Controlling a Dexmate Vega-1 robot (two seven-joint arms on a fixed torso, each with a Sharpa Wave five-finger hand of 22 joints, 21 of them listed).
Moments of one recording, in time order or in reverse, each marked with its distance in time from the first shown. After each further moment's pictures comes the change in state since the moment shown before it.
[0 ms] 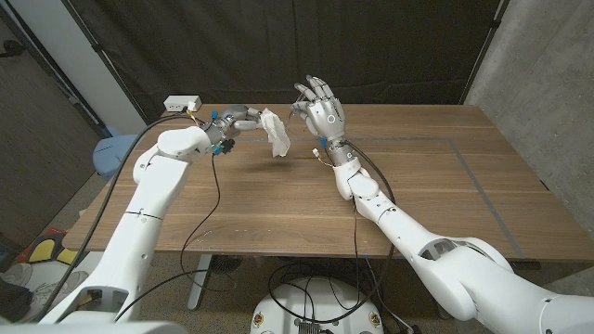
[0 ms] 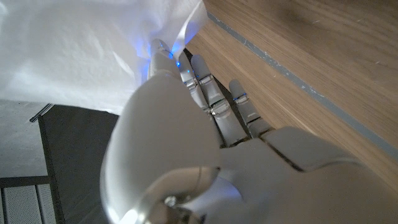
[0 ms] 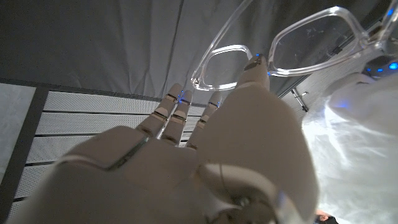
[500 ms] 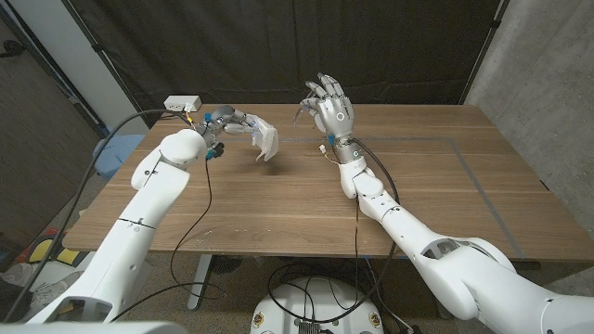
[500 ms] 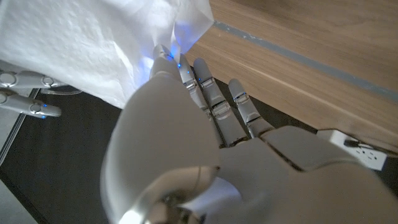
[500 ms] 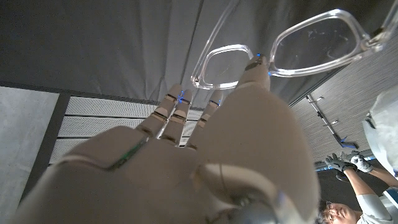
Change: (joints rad) left arm 0.046 0.100 0.081 -0.064 0.327 0.003 0.188; left_hand 0.001 -0.001 0.055 0.028 -0.023 -0.050 -0.014 -0.033 0.013 -0.031 -0.013 -0.039 0.033 -0.065 0.019 0.013 0.048 0.011 -0.022 0.004 -0.004; right arm -0.003 -0.034 -0.010 -0.022 0.089 -0.023 0.008; right_hand 0.000 0.000 -0.021 0.004 0.000 0.000 0.000 0.000 0.015 0.039 0.000 0.004 -0.001 0.009 0.002 0.000 0.000 -0.006 -0.005 0.000 0.000
